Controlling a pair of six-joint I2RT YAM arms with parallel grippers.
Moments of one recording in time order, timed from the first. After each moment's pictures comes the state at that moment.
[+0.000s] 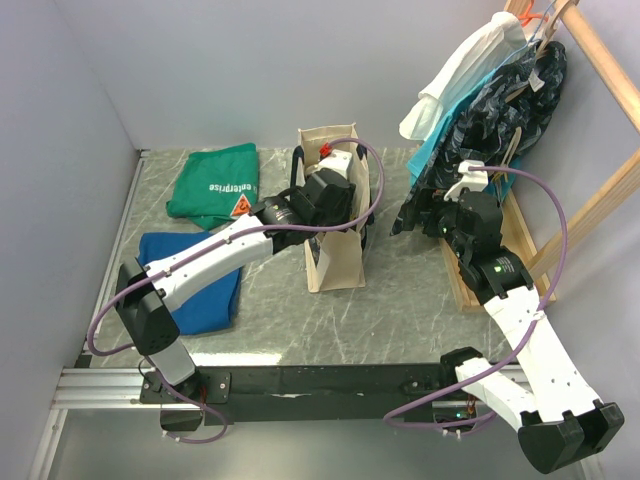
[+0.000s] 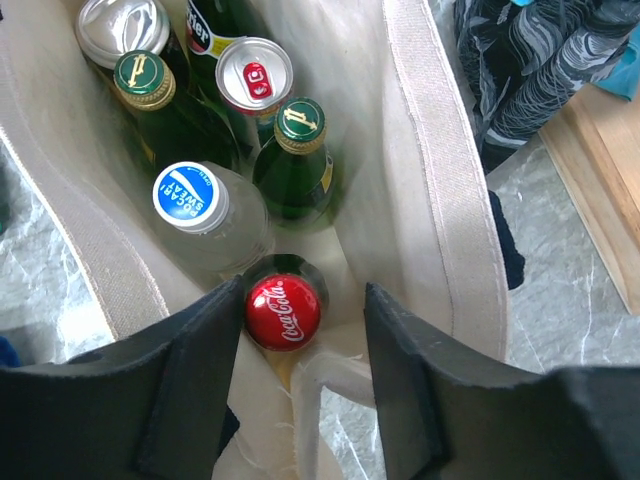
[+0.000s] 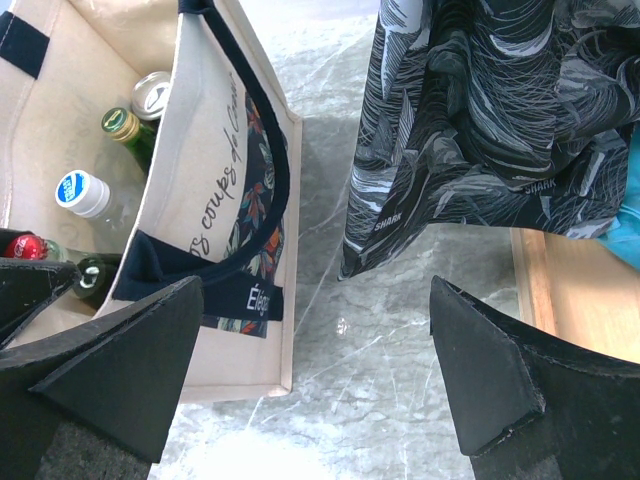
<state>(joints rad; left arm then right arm) -0.92 1.67 1.61 -0.55 -0.40 -0.42 0.29 0.89 0.98 -0.41 0.12 0.28</state>
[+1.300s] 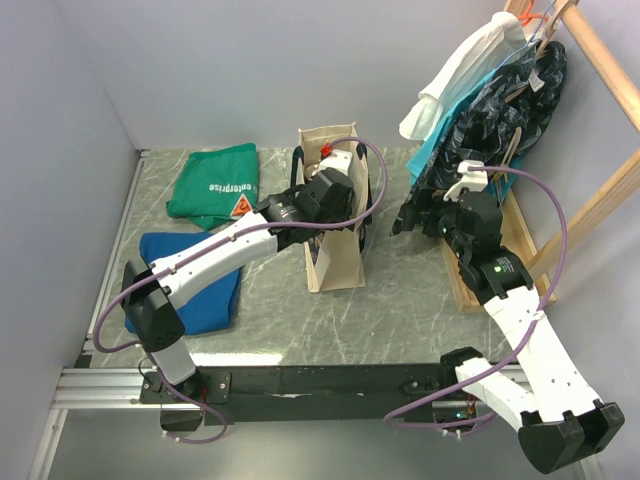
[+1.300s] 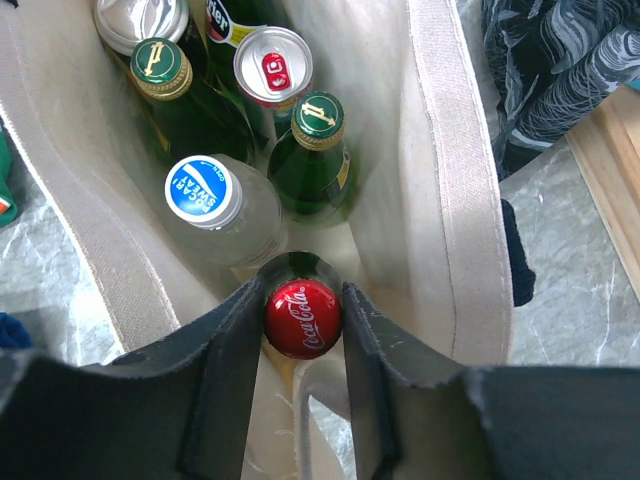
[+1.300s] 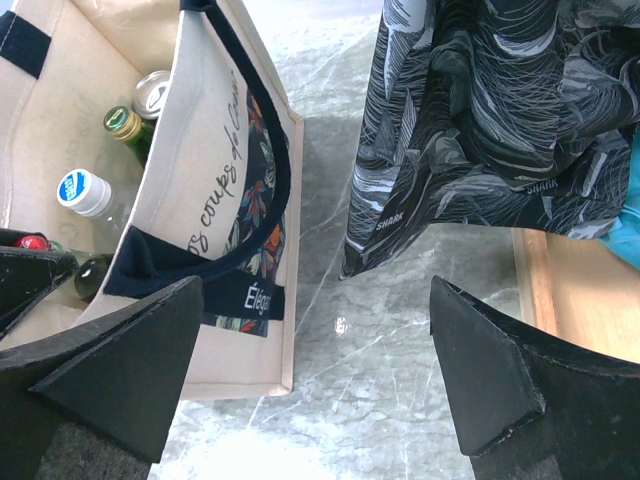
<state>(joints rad) -0.93 1.70 1.65 -0.61 -0.44 -0.44 0.29 0.89 0.98 -0.41 0.12 0.28</state>
